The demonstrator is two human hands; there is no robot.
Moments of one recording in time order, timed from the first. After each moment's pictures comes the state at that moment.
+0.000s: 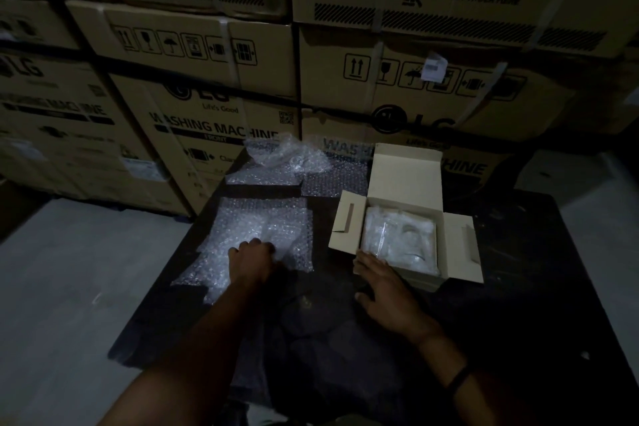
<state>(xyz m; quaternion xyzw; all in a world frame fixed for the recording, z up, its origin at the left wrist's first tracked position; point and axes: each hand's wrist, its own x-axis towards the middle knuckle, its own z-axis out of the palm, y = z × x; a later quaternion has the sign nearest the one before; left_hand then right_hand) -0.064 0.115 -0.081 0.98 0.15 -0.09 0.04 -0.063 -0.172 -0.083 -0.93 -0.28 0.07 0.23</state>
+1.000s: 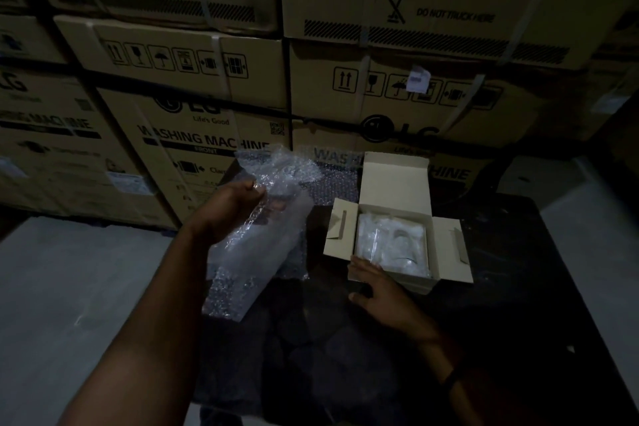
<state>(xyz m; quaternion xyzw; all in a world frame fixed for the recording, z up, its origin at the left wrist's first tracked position) -0.040 0.145 0.062 0.71 0.02 -0.10 0.70 -0.067 -0.167 -0.061 -0.90 -0.19 0.16 0.36</state>
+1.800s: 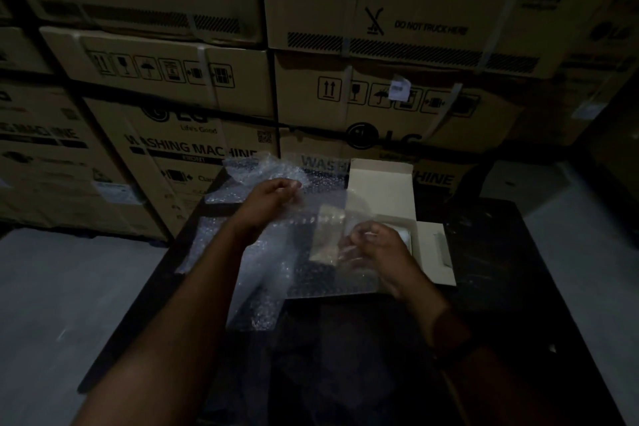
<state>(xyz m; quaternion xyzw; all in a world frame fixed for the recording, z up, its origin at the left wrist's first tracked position) -0.018 0.065 0.072 0.75 0.07 -0.04 0.66 -0.039 -0.163 0.027 -0.63 -0.02 0.17 0.75</state>
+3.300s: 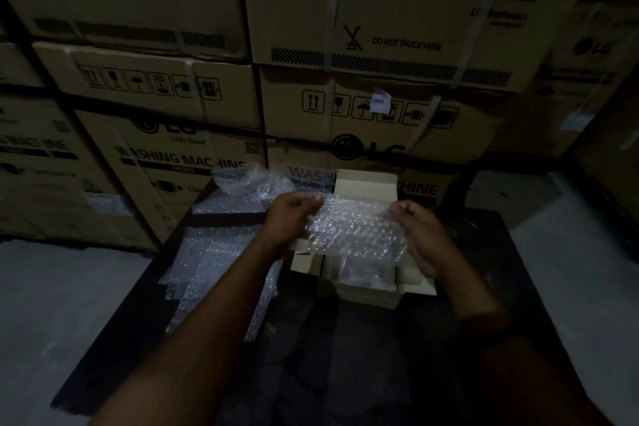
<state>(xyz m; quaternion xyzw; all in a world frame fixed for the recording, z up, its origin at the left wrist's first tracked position) -0.016 -0.013 0.072 0.71 0.05 0.03 0.70 -0.004 -0.247 0.065 -0.69 0.02 0.10 0.71</state>
